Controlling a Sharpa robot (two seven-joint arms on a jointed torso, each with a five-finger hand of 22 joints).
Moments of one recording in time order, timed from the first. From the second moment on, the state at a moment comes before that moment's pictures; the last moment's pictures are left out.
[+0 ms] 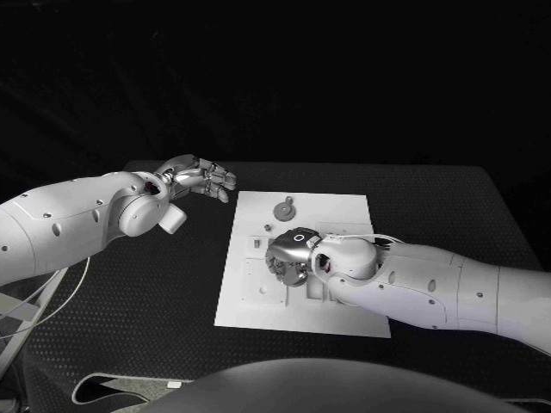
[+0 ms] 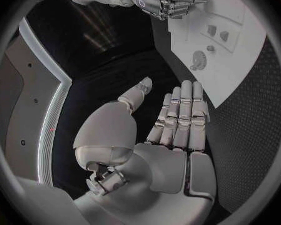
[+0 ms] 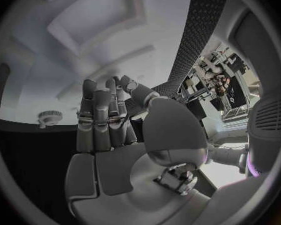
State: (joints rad) left arm 1.16 -0.81 -0.08 1.19 -0.40 -0.01 0.16; left_hand 1.02 -0.04 0.47 -0.29 0.07 0.73 0.19 0.29 0.46 1.03 0.17 0.07 0.26 0.90 0.11 0.60 0.45 0.02 0.95 0.01 0.07 0.84; right arm 1.04 -0.43 -0.22 1.31 -1.77 -0.19 -0.08; right_hand 1.18 -0.07 0.61 -0.29 0.05 0.98 0.13 0.33 0.54 1.26 0.07 0.11 0.18 1.25 -0.04 1.03 0.82 0.25 1.11 0.07 0.46 1.31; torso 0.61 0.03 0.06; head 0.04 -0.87
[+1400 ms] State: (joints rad) left arm 1.16 -0.81 -0.08 1.18 -0.40 -0.01 0.15; left_hand 1.02 -0.04 0.47 -0.29 0.07 0.73 0.19 0.29 0.46 1.02 0.17 0.07 0.26 0.90 0.11 0.60 0.45 0.03 0.95 0.01 0.07 0.83; right arm 1.17 -0.64 -0.11 1.37 -1.55 -0.43 -0.05; right_hand 1.09 -0.17 0.62 -0.27 0.05 0.84 0.19 0.26 0.51 1.18 0.10 0.10 0.16 1.22 0.00 1.07 0.82 0.24 1.10 0.07 0.50 1.31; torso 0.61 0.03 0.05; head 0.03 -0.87
